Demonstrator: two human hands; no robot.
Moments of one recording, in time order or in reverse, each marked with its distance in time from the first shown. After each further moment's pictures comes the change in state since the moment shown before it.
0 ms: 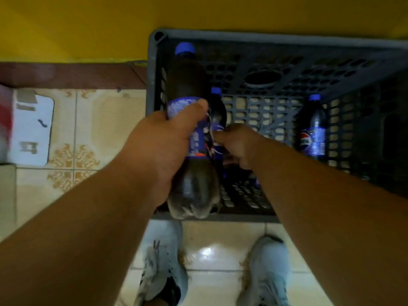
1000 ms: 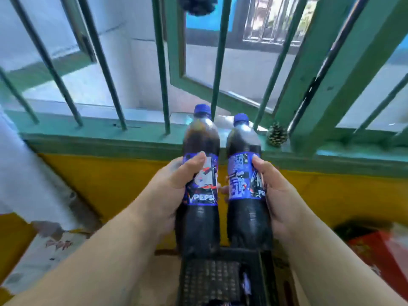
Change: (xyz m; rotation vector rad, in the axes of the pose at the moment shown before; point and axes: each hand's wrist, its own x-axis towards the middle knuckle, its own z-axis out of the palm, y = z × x) left_hand -0.587 0.477 -0.108 -0.314 -0.524 0.563; right_hand -0.798 -0.371 -0.042 0.566 -0.326 -0.678
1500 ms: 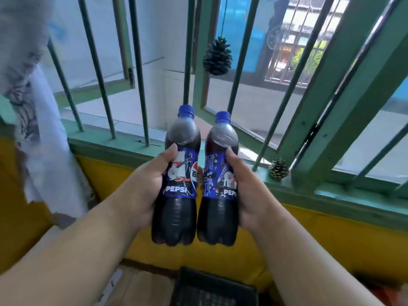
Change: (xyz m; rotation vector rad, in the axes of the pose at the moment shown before) left_hand -0.040 0.047 0.005 -0.158 0.093 0.110; right_hand 0.010 -0.029 0.052 -0.081 -0.279 0.047
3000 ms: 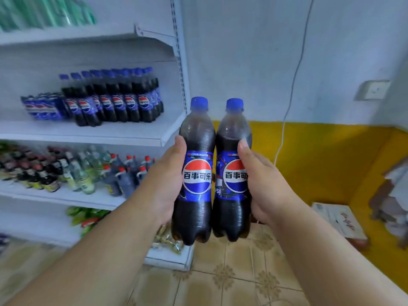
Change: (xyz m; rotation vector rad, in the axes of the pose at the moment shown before) left_hand -0.683 -0.147 0.053 -0.005 1.653 0.726; right_hand -0.415 0.305 0.312 -0.395 -1.131 0.399
